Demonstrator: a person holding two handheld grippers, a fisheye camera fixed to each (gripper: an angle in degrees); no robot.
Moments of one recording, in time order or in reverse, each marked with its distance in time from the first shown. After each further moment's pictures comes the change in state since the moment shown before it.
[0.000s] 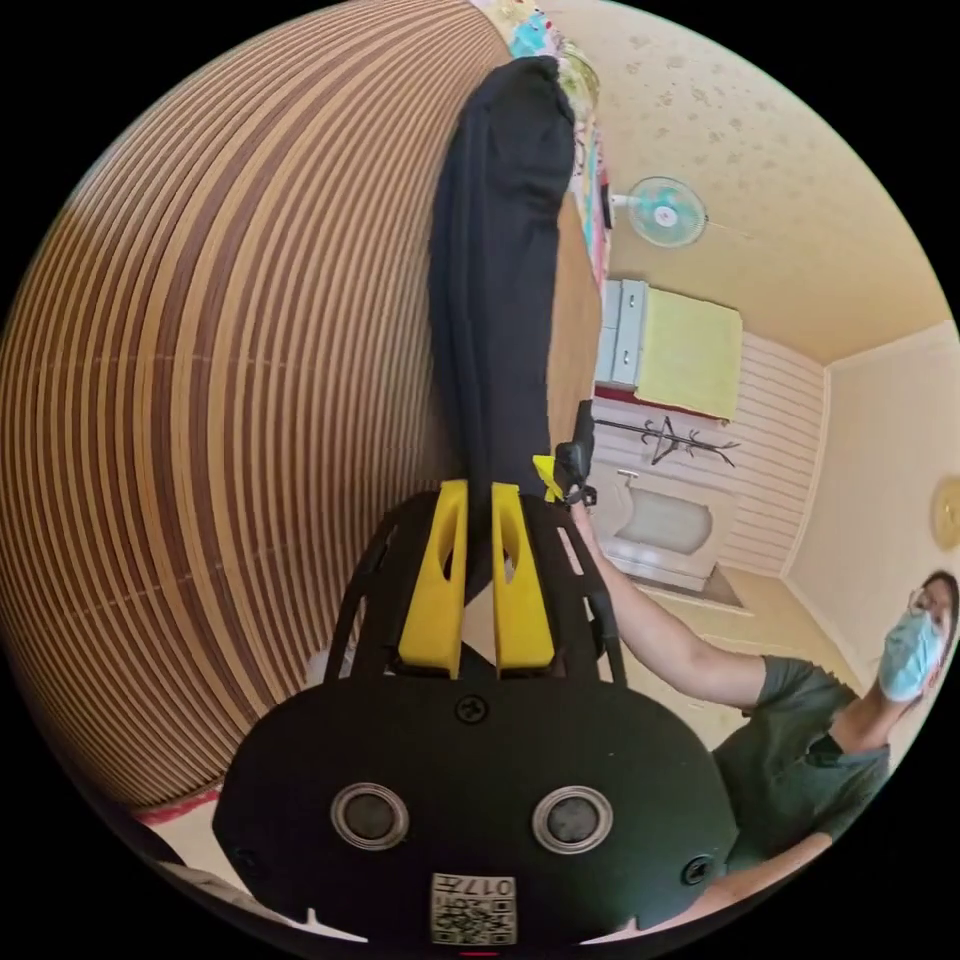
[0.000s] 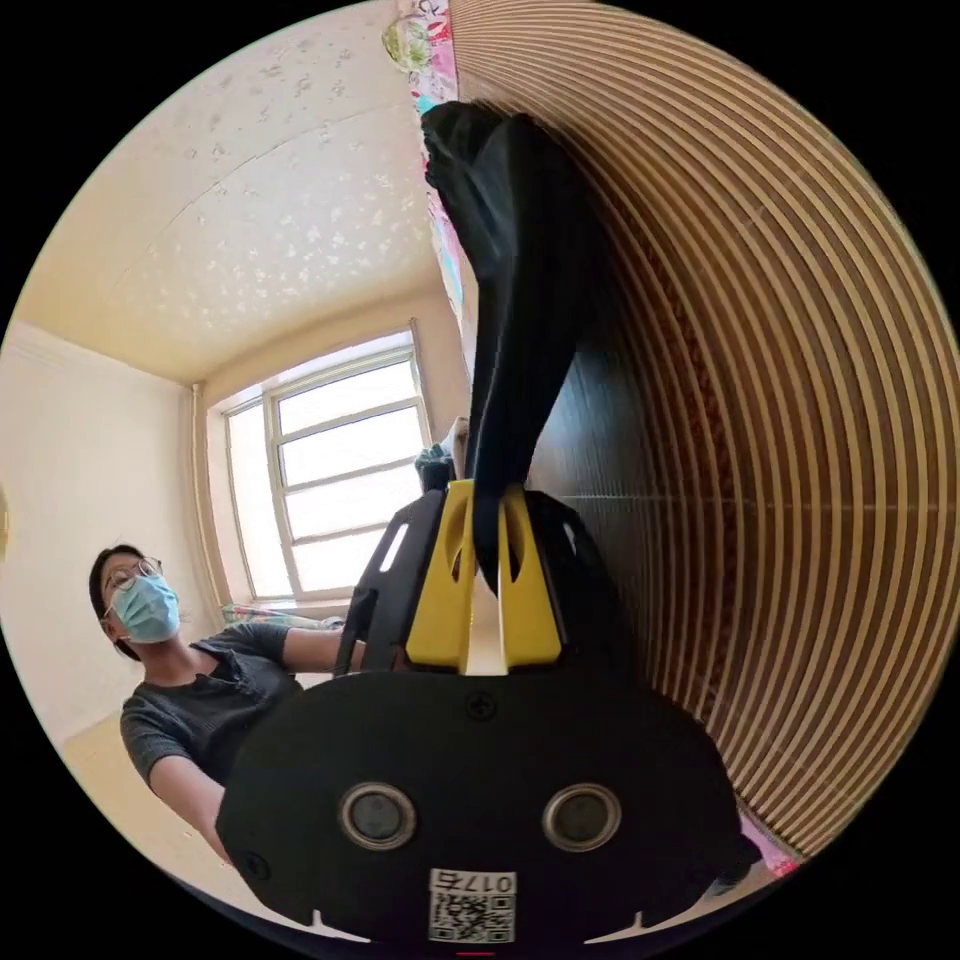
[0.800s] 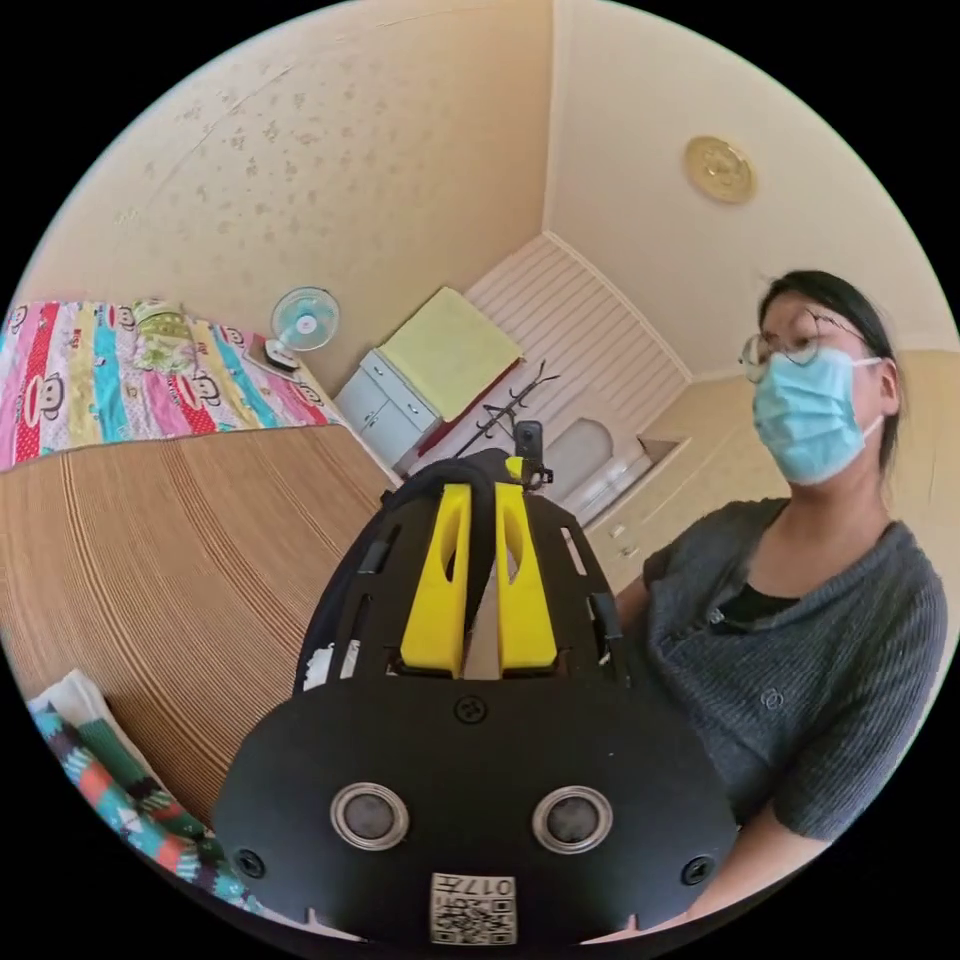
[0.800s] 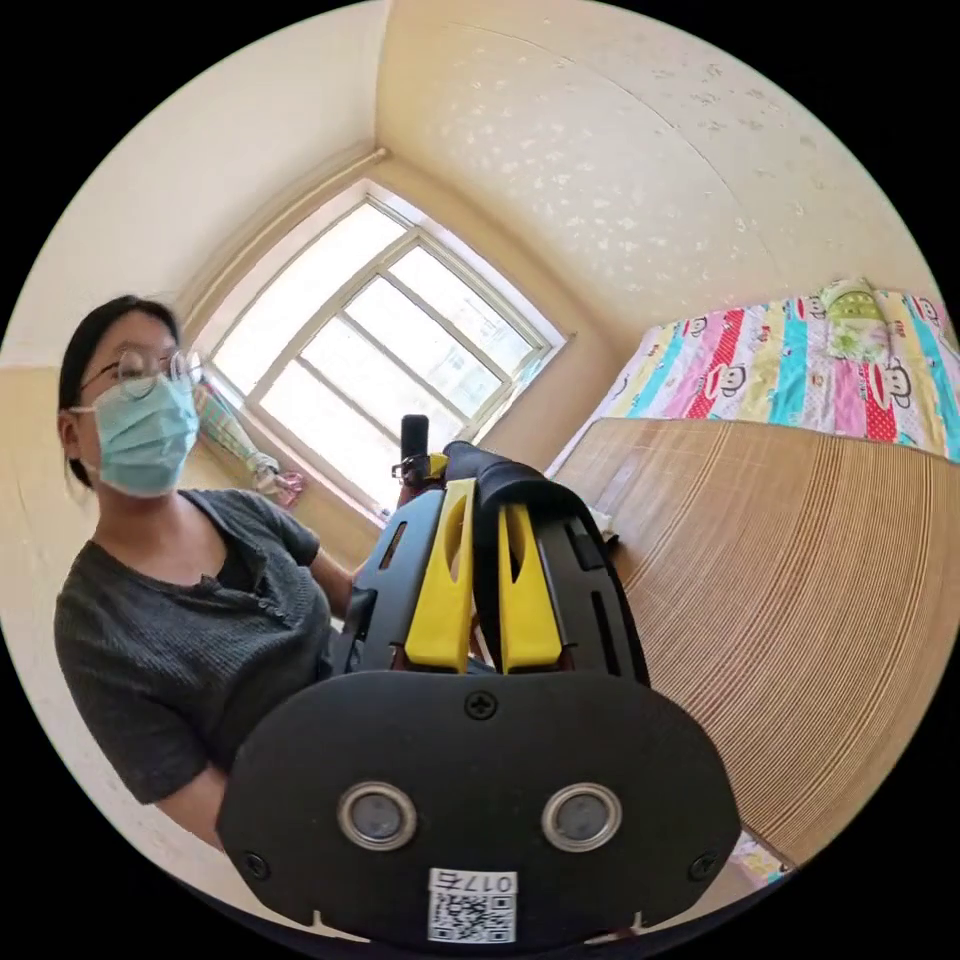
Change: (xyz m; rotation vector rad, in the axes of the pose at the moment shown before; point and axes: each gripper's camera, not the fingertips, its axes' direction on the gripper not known) left arm 0.469 0.146 -0.115 0.230 -0.007 0.755; right arm -0.443 0.032 0.040 -0.084 0.398 -0.716
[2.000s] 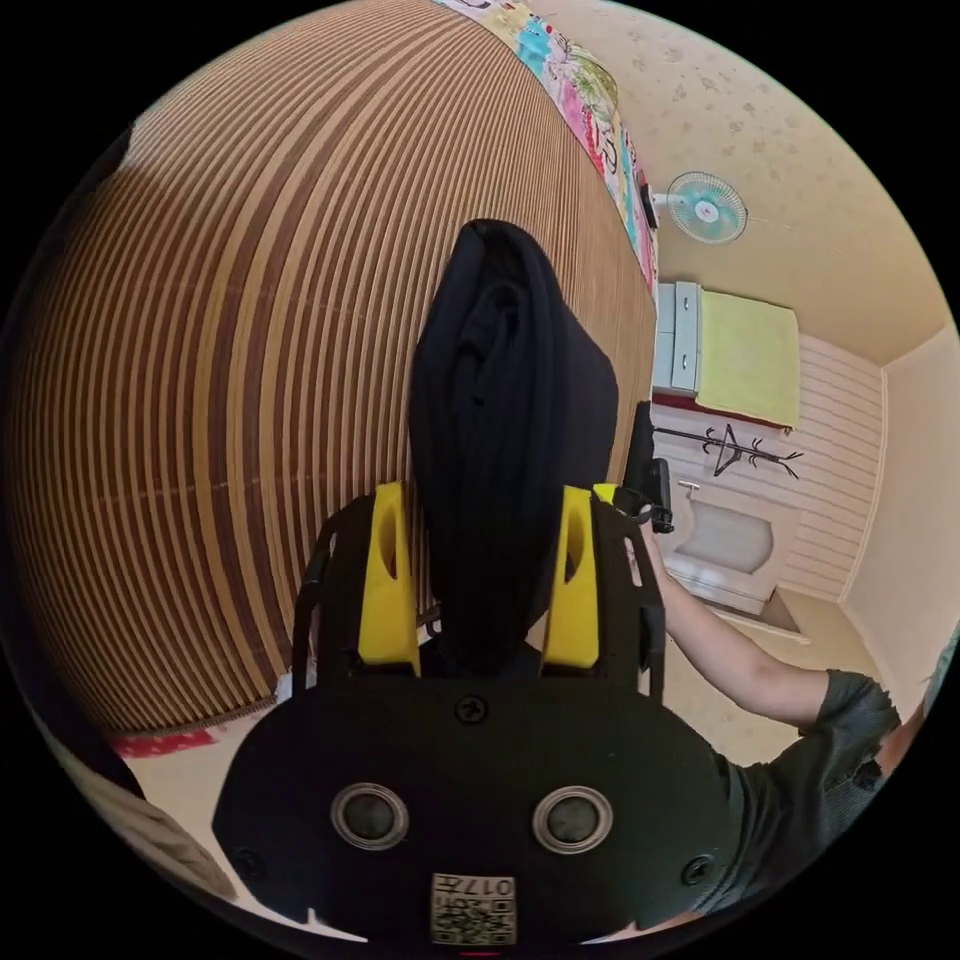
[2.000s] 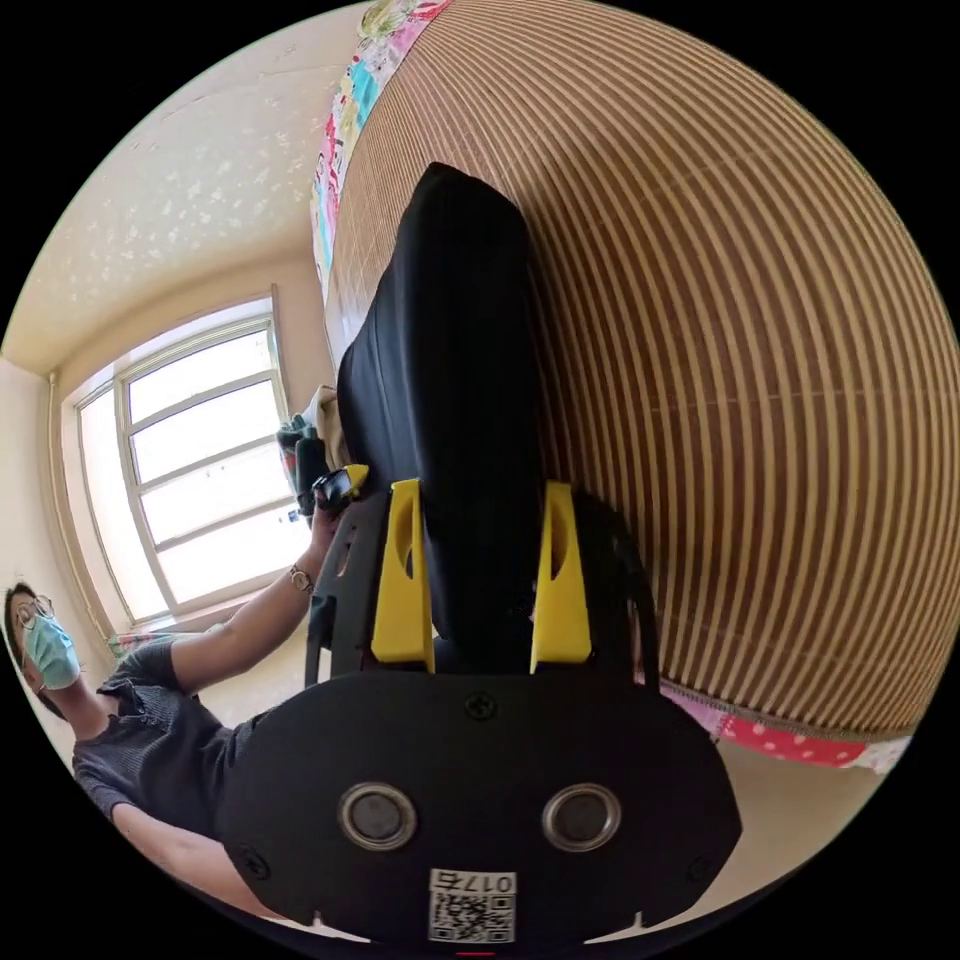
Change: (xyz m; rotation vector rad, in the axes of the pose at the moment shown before) left arm -0.341 0.125 0.268 -0.350 -0.240 -0.820; right arm 0.490 0.214 0.206 -0.201 -0.046 0.846
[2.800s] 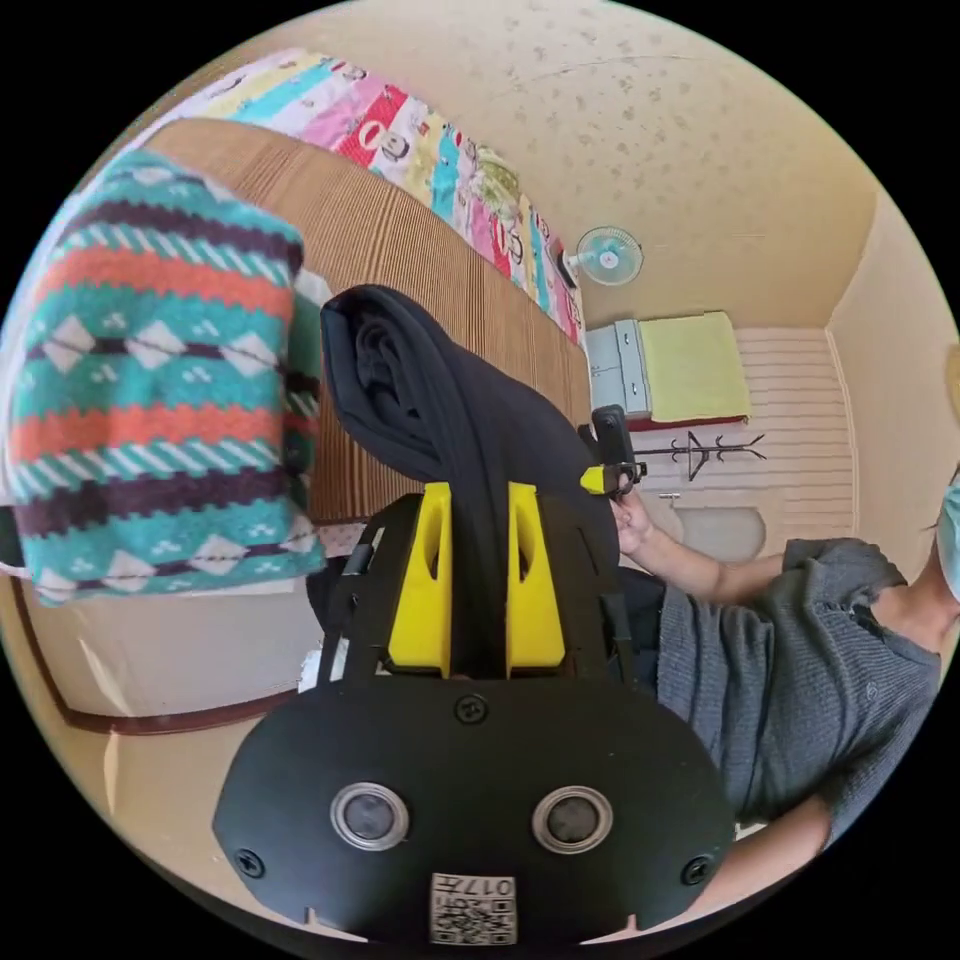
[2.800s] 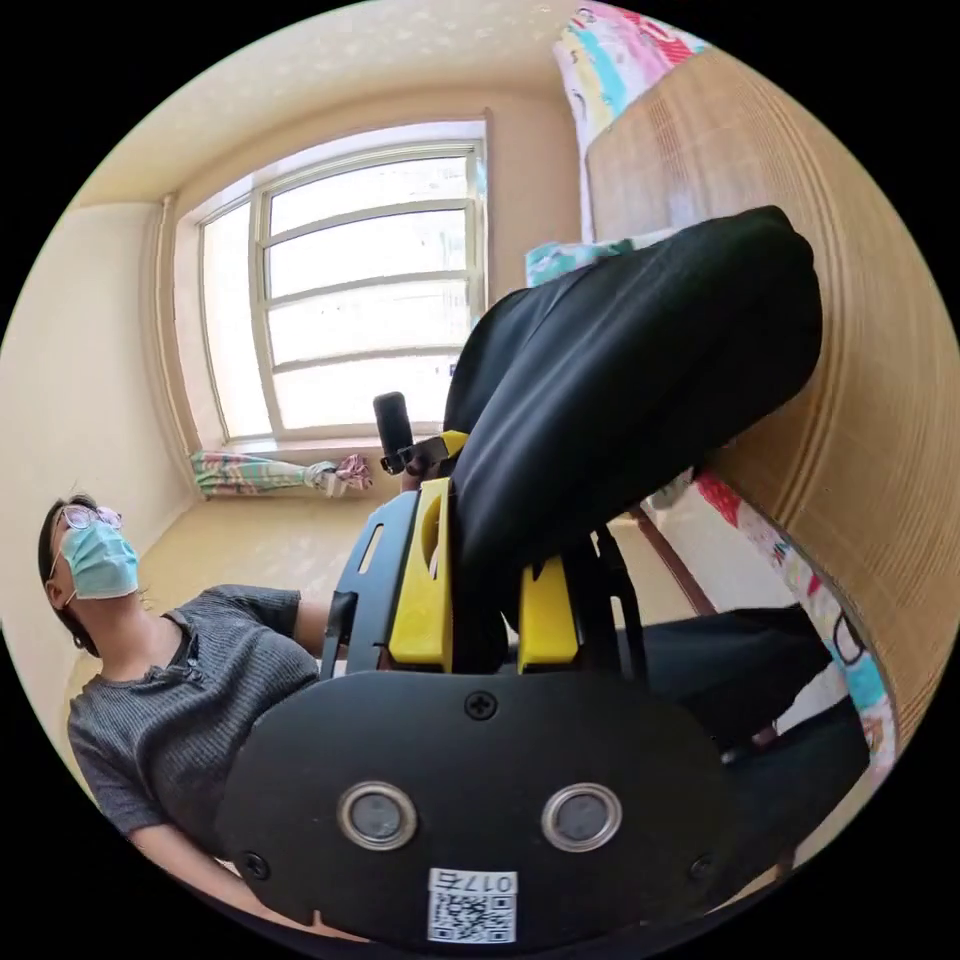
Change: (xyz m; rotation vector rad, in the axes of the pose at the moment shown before) left arm 0.179 0.228 -0.290 0.318 -0.108 0.170; right arm -0.362 -0.016 0.175 -0.389 -0.251 -0.462
